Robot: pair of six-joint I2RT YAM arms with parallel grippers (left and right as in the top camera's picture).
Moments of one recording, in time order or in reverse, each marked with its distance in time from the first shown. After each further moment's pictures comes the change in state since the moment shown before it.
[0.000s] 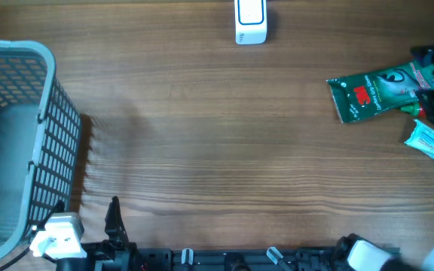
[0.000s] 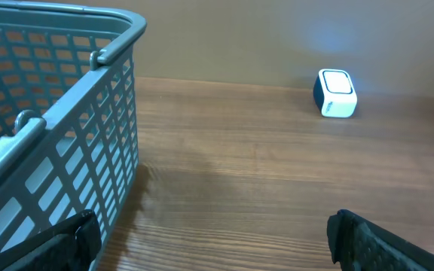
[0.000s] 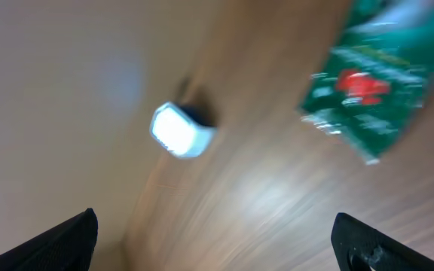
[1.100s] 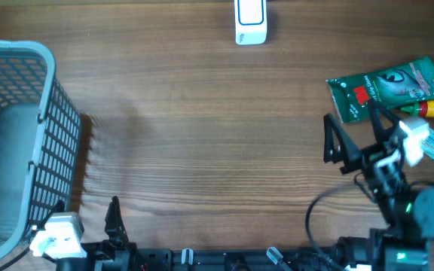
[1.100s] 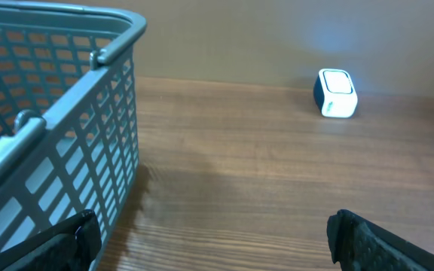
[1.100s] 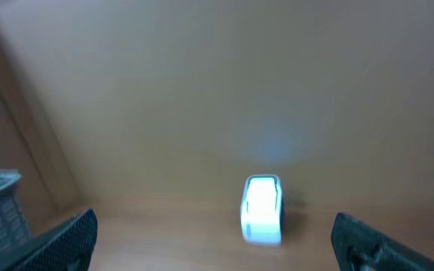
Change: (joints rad) left arm 0.000 0.000 0.000 0.000 0.000 0.000; right arm 0.417 -0.939 -1.068 1.129 0.135 -0.392
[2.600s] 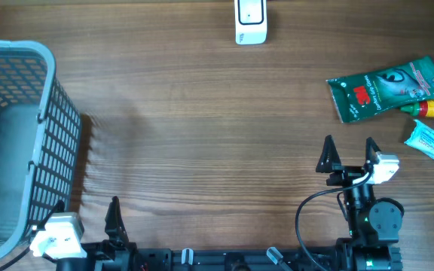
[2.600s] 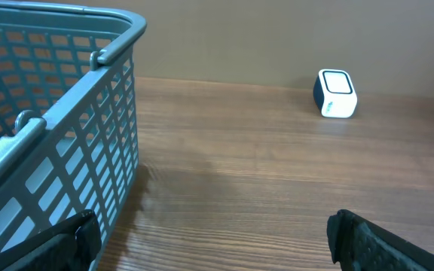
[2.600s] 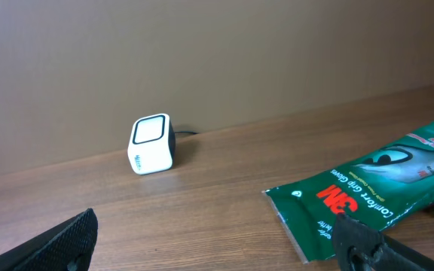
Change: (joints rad) left arm 0.000 0.000 0.000 0.000 0.000 0.000; right arm 0.079 -0.365 -0.442 -0.120 0.438 -0.083
